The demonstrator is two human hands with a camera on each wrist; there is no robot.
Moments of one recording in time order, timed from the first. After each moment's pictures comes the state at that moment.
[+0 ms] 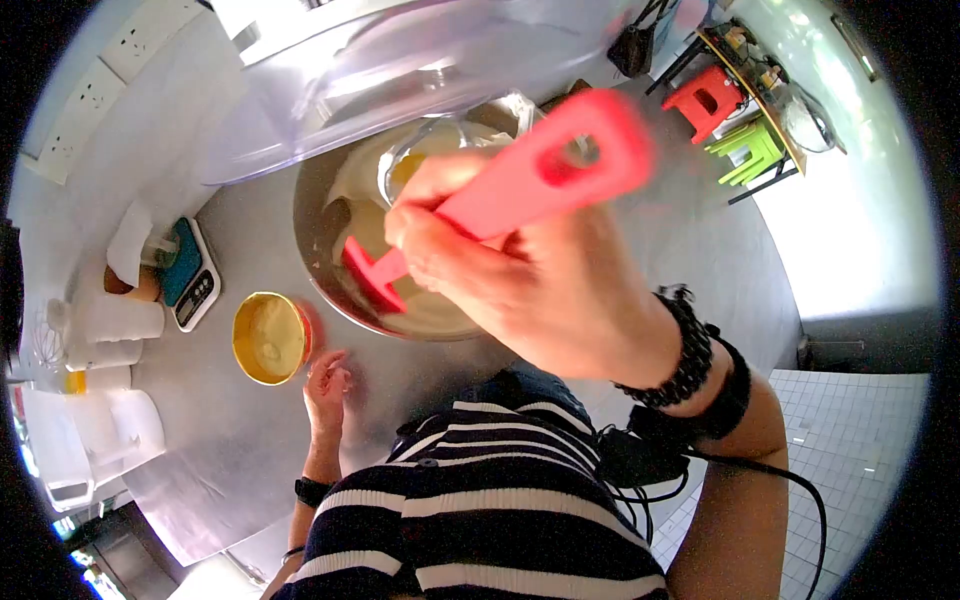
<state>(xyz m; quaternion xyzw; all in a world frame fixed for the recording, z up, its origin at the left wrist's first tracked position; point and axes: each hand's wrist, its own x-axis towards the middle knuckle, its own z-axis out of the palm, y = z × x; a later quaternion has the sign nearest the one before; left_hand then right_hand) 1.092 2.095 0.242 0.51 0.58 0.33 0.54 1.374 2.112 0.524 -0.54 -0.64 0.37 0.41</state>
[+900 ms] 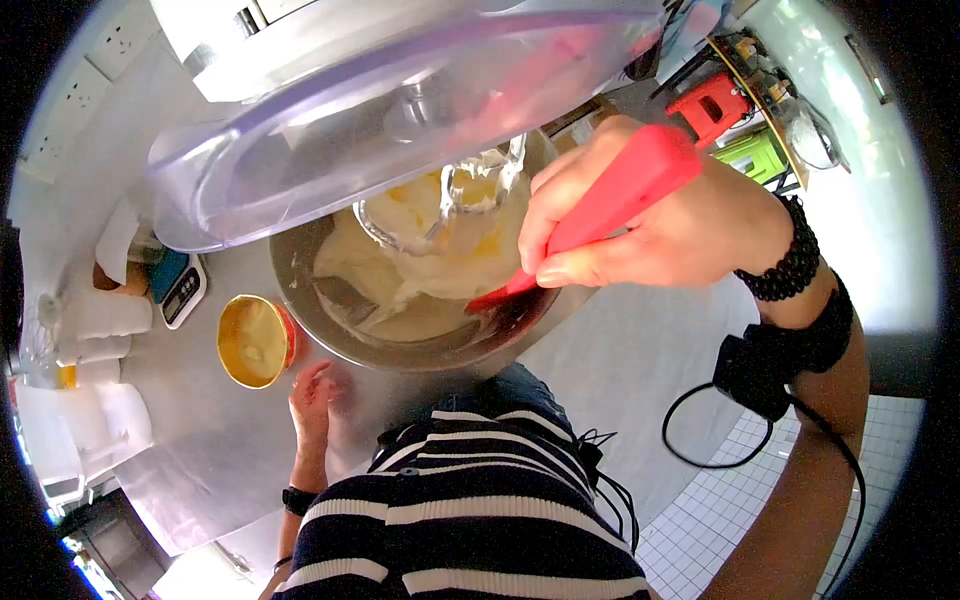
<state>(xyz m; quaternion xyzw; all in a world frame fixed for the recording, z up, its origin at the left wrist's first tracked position) 1.096 2.089 0.240 0.48 0.60 0.34 0.54 1.466 2.155 0.548 -0.41 -0.82 0.38 0.11</state>
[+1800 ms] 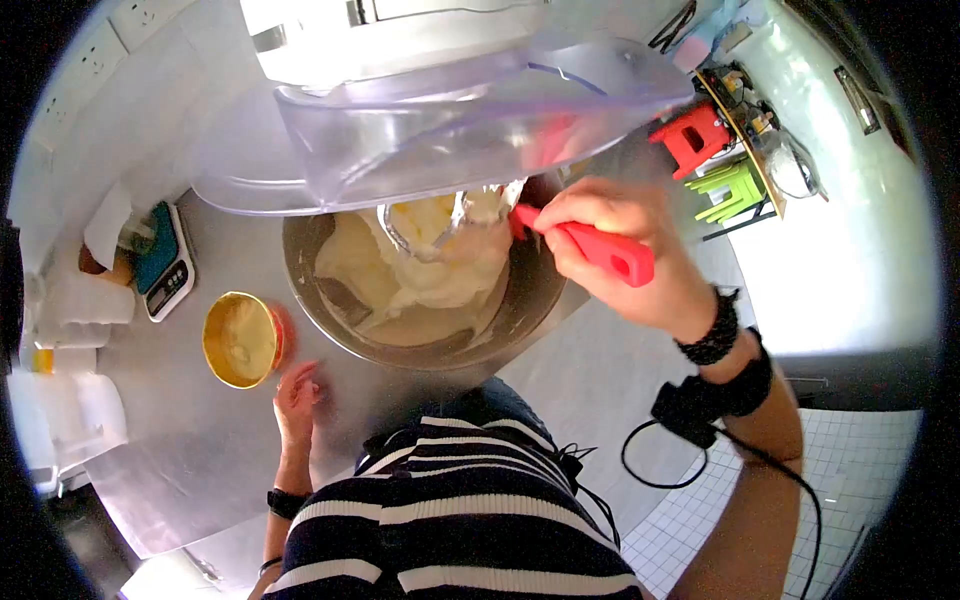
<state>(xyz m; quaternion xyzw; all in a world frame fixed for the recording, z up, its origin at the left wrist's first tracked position) 1.093 2.089 0.237 0.47 0.60 0.37 0.53 1.455 2.127 0.514 -0.55 -0.79 0.14 0.25</state>
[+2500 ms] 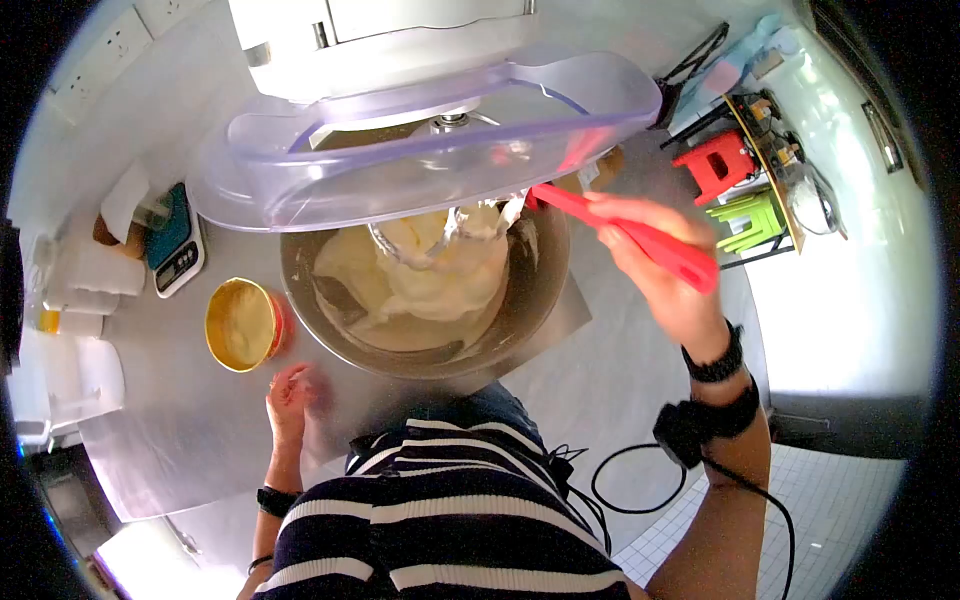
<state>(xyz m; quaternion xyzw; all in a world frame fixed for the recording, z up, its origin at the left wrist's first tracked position) 1.096 2.077 0.245 0.48 0.63 0.36 0.48 1.495 2.117 0.500 -0.60 -0.69 0.20 0.35</state>
